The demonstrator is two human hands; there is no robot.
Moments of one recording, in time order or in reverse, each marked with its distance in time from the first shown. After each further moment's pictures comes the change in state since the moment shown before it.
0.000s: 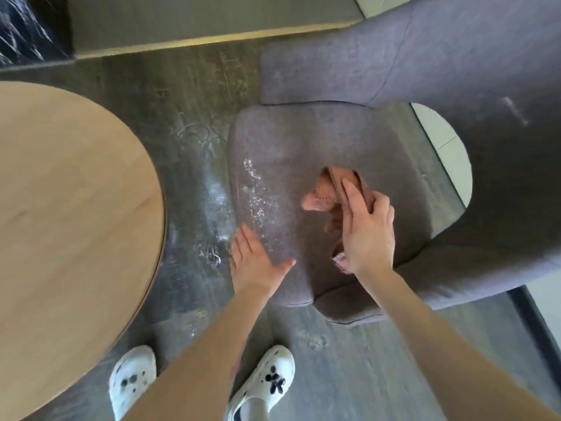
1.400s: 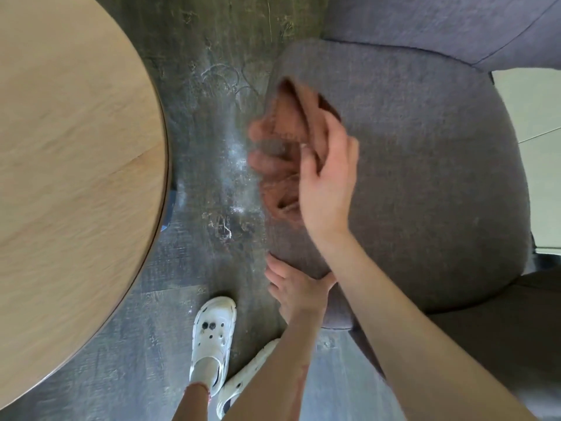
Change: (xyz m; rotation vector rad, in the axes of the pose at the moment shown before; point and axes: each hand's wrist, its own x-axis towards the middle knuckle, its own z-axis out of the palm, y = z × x) left_hand 0.043 -0.007 0.084 -0.586 0.047 -0.506; right_hand 0.048 -0.107 0.114 0.626 0.039 -0.118
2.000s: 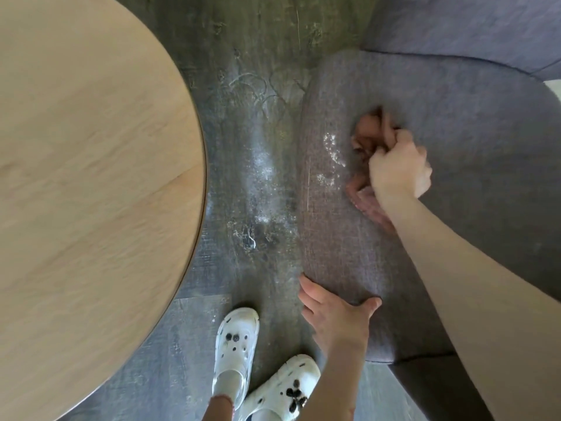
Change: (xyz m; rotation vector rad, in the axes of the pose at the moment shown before) left_hand 0.000 0.004 -0.005 0.023 -0.094 -0.034; right_hand 0.086 0.055 0.014 -0.626 -0.036 0.419
